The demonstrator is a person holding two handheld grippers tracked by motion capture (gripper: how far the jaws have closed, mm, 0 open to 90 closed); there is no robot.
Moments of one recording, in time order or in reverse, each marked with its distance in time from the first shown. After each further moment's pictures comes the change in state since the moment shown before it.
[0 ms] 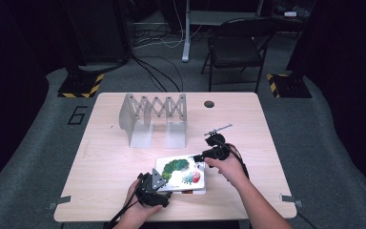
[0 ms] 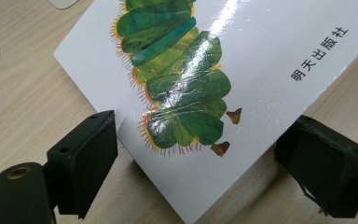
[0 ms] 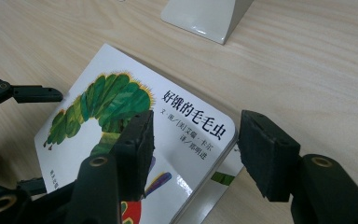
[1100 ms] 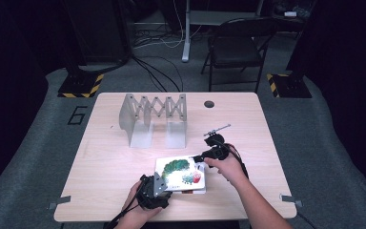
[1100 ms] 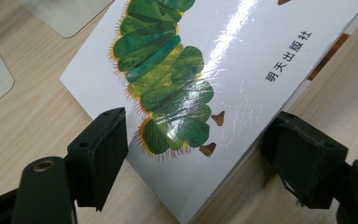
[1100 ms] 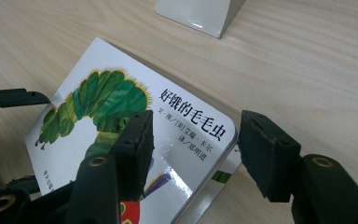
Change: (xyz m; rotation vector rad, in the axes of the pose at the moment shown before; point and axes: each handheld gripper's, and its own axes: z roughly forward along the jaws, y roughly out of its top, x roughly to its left) left arm -0.010 -0.003 -0.004 -0.059 0.045 0.095; right arm -0.003 0.000 0.007 0.012 -0.009 -0.002
